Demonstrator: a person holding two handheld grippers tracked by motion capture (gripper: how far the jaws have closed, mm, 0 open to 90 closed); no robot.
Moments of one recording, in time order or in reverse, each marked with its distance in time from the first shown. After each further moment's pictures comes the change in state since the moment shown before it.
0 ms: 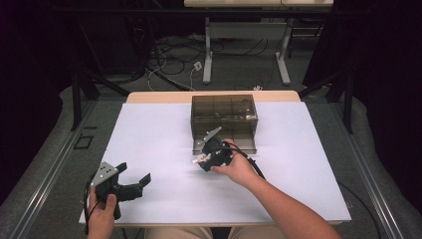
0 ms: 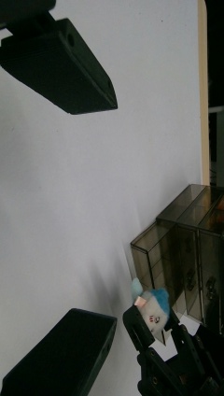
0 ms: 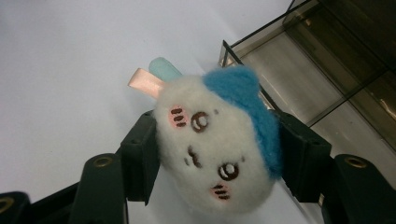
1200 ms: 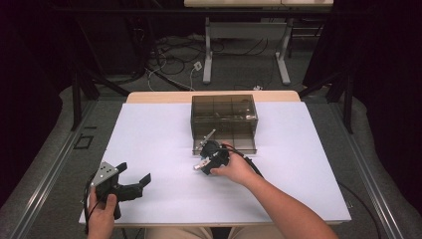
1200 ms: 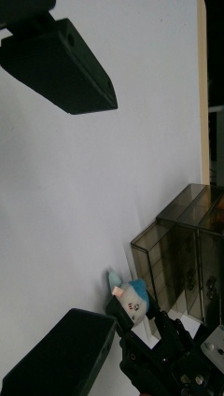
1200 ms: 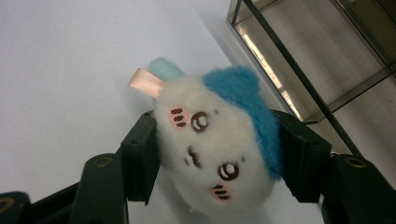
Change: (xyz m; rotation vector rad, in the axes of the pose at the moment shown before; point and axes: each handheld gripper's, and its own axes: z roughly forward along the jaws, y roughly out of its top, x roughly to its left) left arm 0.000 0.000 0.000 -0.003 0.004 0.003; right arm -0.002 -0.004 0.024 0.155 0.015 -0.023
